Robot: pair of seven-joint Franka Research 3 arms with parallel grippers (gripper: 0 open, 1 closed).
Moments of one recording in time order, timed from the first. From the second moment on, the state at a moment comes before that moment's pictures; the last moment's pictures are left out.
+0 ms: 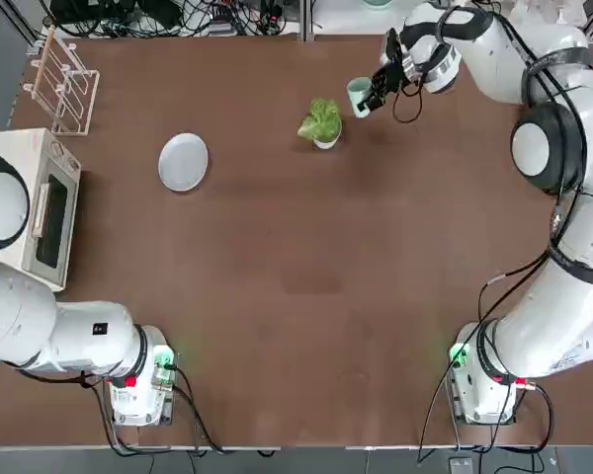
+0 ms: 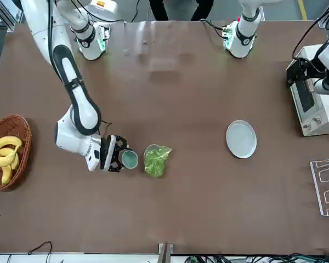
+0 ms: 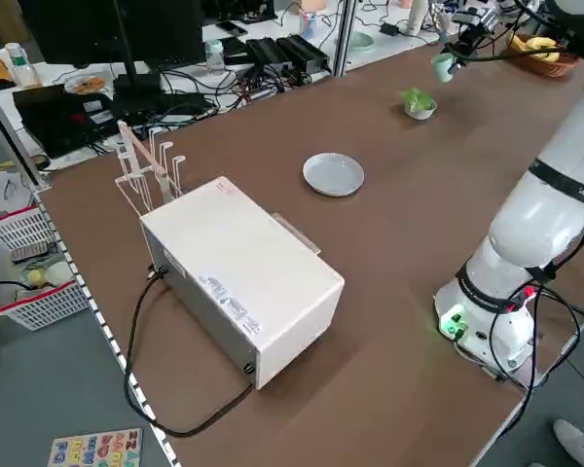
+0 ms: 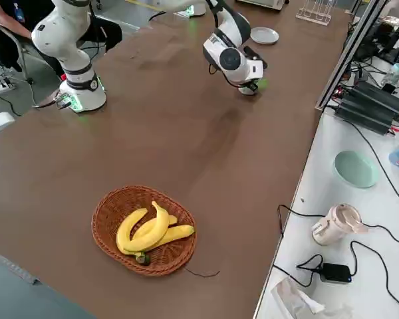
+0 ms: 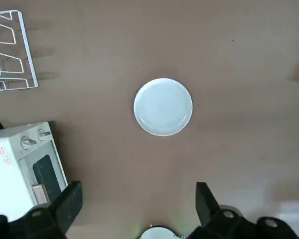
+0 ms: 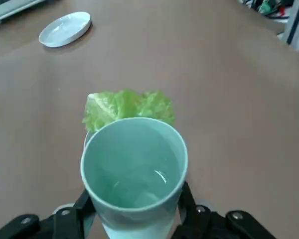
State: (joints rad) left arm 0.03 0.04 -0.15 -1.41 0.04 1.39 0.00; right arm 0.25 0.56 0.08 -1.80 1.05 2.36 -1.62
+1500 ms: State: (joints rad) left arm 0.10 0.04 -0.14 -1.40 0.04 1.39 0.01; right arm 0.53 0.49 -0.11 -1.82 0.93 2.32 -1.07
